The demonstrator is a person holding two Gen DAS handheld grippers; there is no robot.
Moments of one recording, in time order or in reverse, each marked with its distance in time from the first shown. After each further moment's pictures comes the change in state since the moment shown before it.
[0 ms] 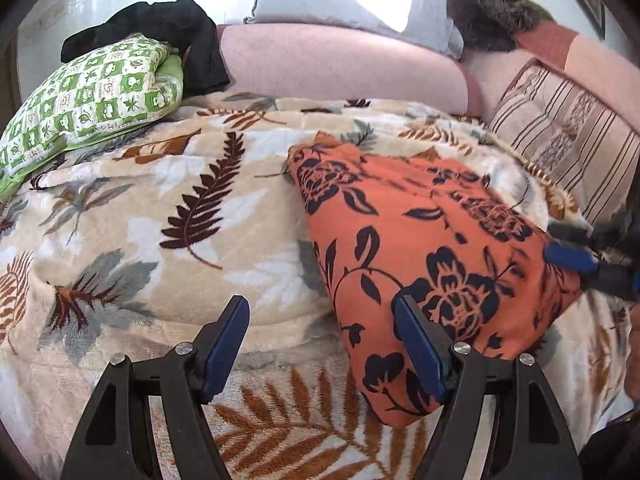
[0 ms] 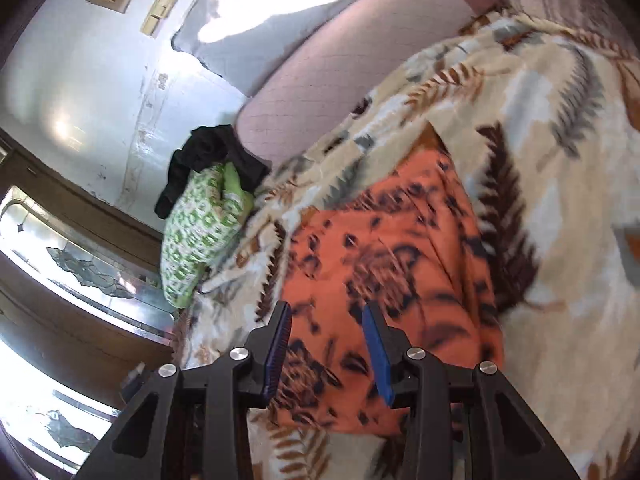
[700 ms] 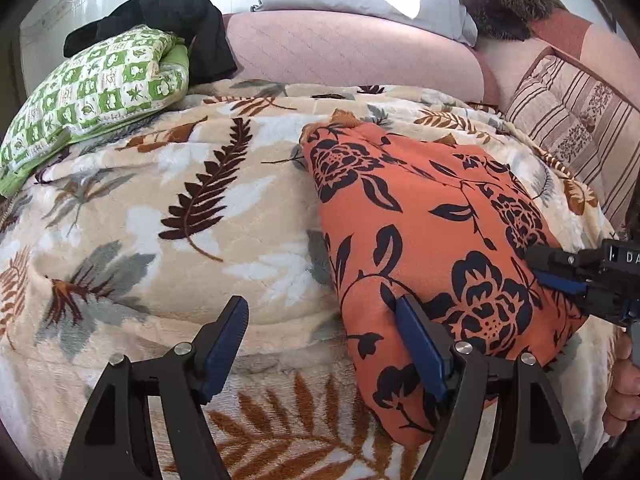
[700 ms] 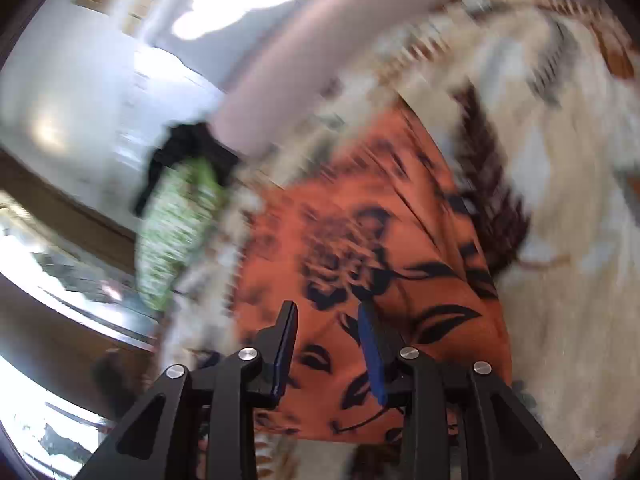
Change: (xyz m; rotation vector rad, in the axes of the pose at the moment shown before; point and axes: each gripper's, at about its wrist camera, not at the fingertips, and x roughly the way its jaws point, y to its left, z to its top) left arm 0.012 -0.002 0.000 -0.007 0.013 0.066; right arm 0.044 -0.013 -0.015 0.026 0.024 -0.030
